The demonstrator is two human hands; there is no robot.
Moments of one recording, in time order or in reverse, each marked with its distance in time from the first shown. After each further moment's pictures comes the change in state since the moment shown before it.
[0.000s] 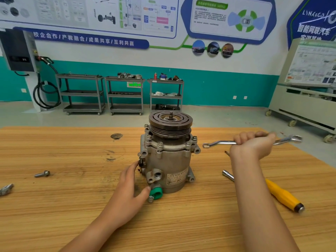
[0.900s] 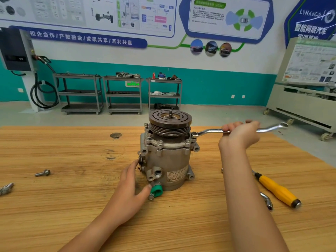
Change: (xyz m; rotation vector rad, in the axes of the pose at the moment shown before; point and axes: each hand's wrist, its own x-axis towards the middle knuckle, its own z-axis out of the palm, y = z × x) left_hand 0.000 -0.001 0.001 0.005 -0.003 0.014; right_hand -0.010 0.014 0.020 -0.136 -0.012 -0.028
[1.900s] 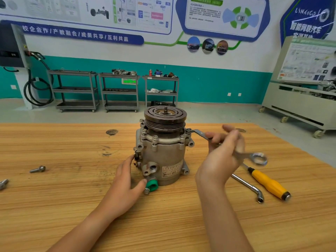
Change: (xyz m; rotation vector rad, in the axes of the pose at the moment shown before) left_hand 0.000 0.001 0.000 -0.024 0.001 -0.024; right_hand -0.095 0.008 -0.039 -0.176 -0.219 -0.320
